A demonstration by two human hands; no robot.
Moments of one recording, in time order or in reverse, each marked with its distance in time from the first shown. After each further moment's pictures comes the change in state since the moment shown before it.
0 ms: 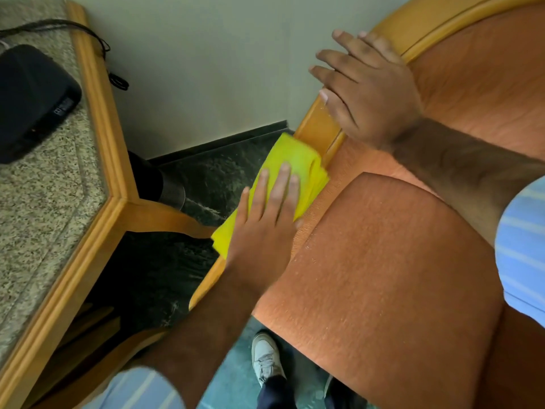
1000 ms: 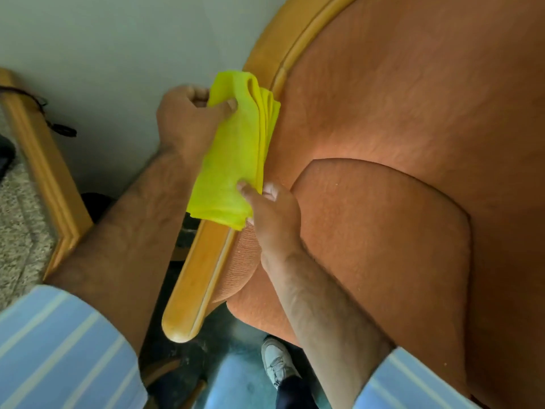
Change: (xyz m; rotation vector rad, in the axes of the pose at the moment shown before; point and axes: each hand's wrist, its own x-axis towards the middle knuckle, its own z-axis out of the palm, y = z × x) left_hand 0.161 -0.006 -0.092 -0.879 0.141 -0.432; right_hand -0.067 -0.177 -0.048 1.651 0.142 1.751
